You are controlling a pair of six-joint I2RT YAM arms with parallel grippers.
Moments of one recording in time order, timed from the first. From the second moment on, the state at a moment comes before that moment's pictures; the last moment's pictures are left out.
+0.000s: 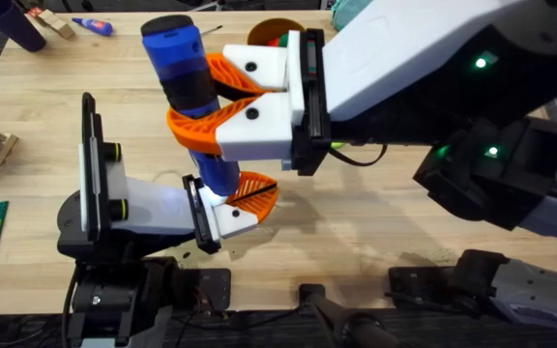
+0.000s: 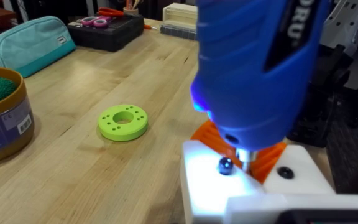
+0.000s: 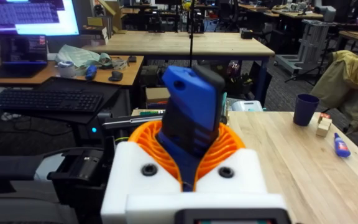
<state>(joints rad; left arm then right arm) 0.02 0.00 0.01 -0.13 1.25 0.04 0.87 1.18 0.79 0.54 -0.66 0.04</state>
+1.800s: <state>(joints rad) 0.02 0.00 0.01 -0.13 1.25 0.04 0.82 1.20 0.79 0.64 -0.82 0.00</state>
